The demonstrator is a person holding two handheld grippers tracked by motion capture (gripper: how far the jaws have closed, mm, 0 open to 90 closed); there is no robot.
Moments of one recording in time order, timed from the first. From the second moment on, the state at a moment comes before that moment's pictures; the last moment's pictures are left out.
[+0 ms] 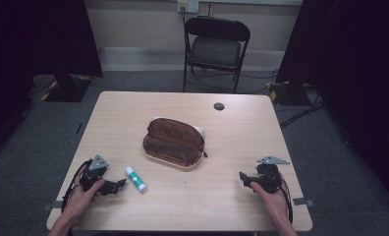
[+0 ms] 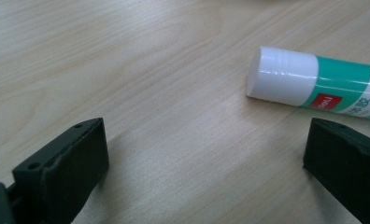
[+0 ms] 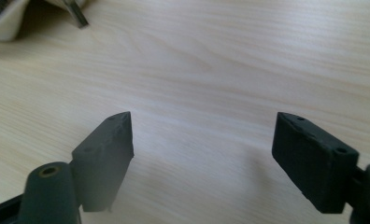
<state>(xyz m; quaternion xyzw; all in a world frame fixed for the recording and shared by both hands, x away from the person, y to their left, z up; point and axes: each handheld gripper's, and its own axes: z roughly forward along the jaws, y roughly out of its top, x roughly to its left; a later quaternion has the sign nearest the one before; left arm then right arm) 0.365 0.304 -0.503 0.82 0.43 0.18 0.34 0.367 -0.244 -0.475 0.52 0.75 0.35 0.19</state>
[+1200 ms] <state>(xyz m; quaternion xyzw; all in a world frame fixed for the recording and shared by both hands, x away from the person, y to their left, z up) 0.365 0.304 -0.503 0.82 0.43 0.18 0.34 0.409 -0.096 -0.438 0.30 0.85 0.42 0.10</state>
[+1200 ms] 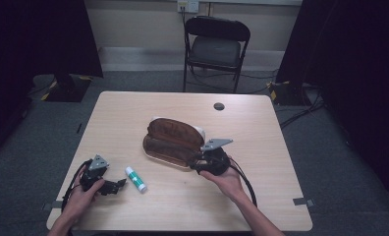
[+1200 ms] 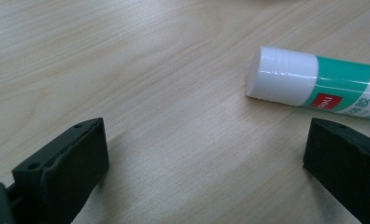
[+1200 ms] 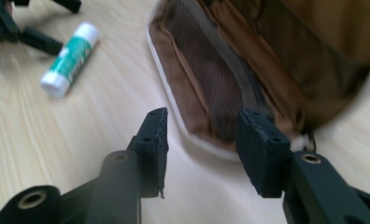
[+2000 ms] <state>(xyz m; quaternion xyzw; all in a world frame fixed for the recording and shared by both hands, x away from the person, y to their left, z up) 0.365 0.304 -0.503 0.82 0.43 0.18 0.34 0.472 -0.036 -0.450 0.29 0.86 0.40 0.10</state>
